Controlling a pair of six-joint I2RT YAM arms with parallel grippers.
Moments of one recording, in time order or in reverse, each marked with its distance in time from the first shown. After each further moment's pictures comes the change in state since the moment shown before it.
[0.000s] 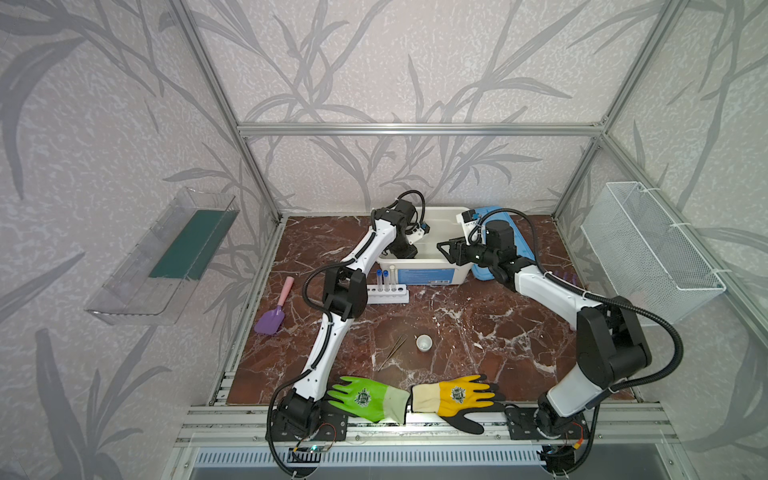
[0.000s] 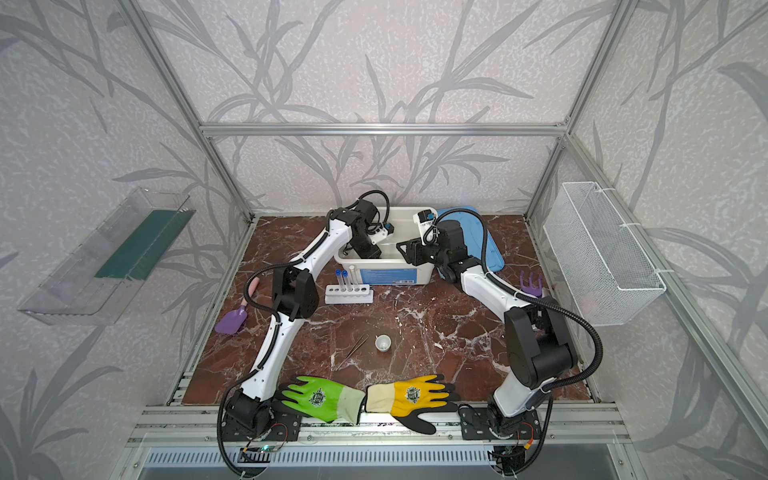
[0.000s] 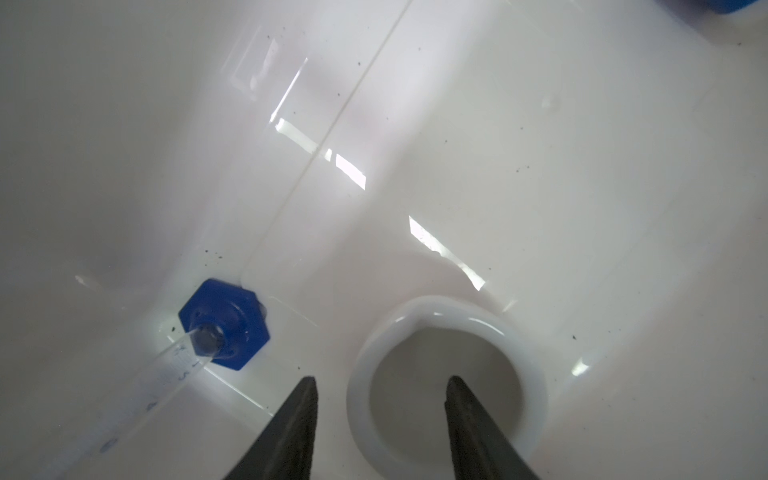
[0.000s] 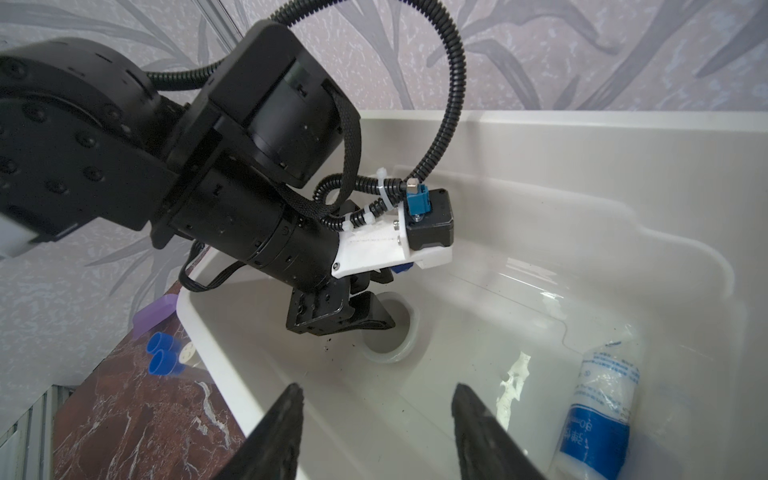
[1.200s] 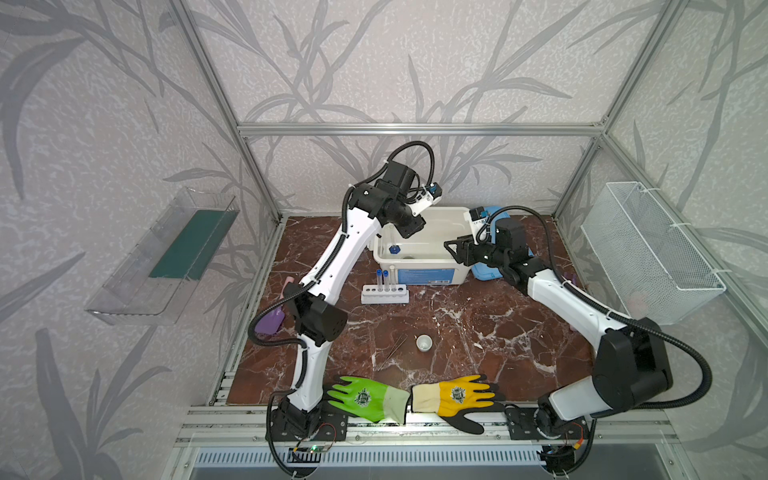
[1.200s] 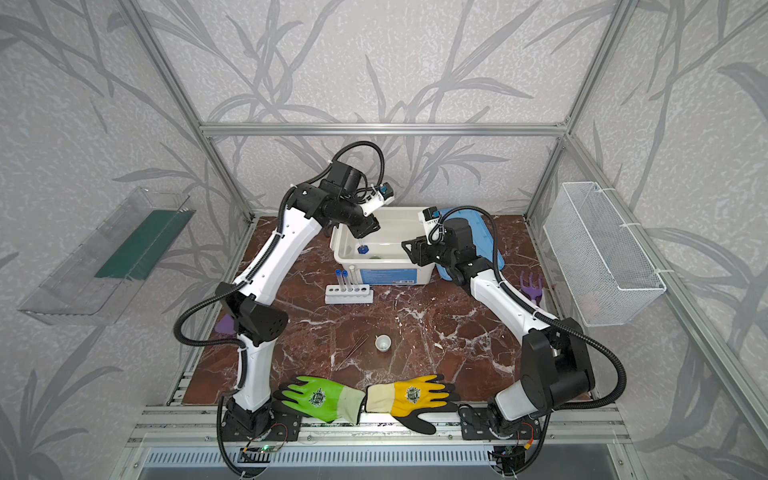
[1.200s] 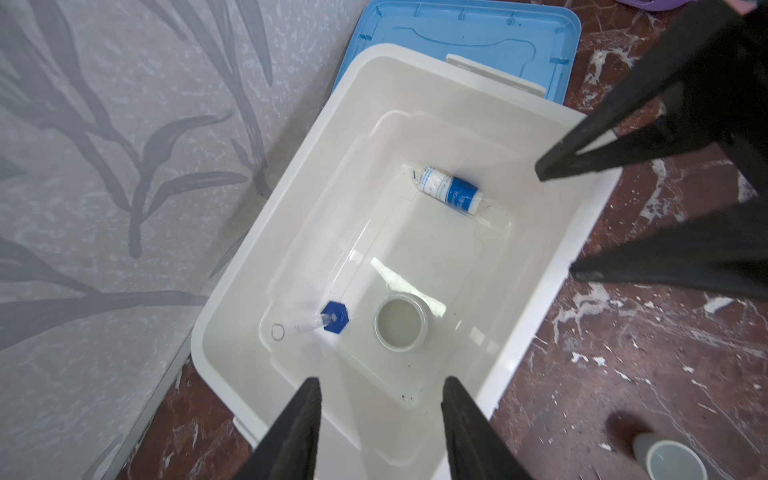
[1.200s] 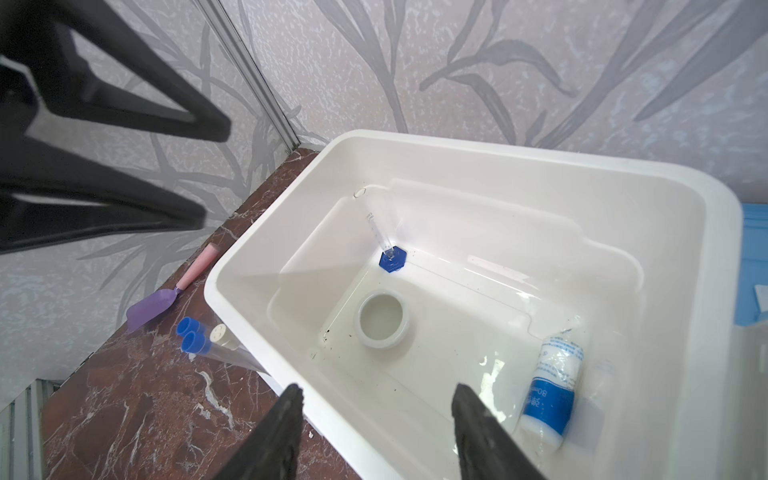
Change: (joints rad) left arm -0.090 -0.564 -0.172 0.026 0.006 0.025; right arm 0.000 -0.161 -0.004 -0.146 0.063 -0.061
